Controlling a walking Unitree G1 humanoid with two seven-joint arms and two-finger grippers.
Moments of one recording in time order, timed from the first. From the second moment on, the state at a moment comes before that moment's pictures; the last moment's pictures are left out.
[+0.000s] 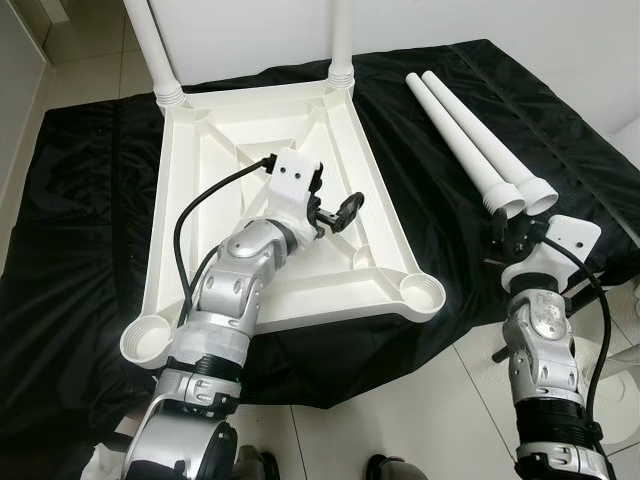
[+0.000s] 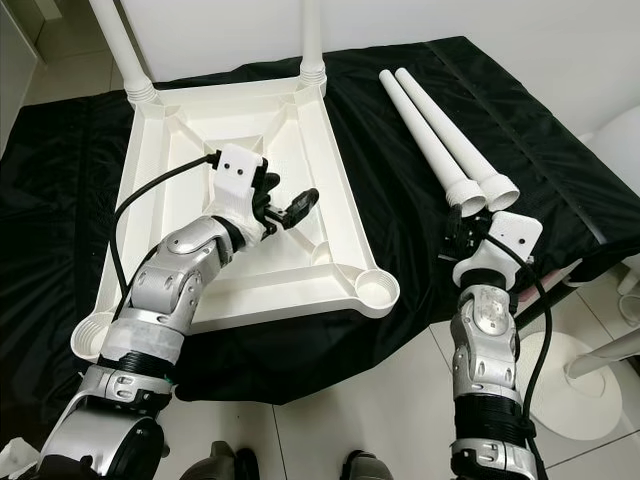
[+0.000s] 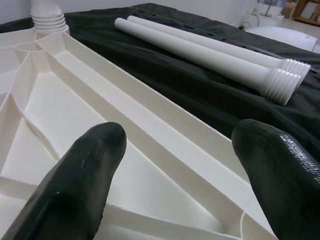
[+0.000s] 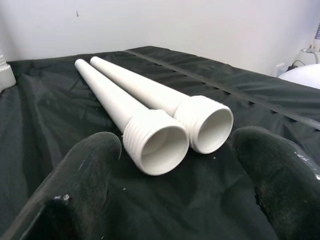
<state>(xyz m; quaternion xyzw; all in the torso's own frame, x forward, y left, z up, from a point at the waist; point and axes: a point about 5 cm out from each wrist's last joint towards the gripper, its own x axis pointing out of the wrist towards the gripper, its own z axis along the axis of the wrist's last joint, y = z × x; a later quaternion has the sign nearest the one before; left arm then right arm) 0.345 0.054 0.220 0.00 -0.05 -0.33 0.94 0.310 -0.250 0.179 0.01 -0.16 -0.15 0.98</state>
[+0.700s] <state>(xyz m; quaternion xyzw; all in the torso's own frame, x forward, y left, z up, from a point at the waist) 0.333 0.059 0.224 0.02 -0.06 -0.33 0.94 0.330 -0.239 0.187 0.15 -0.17 -0.04 0.97</state>
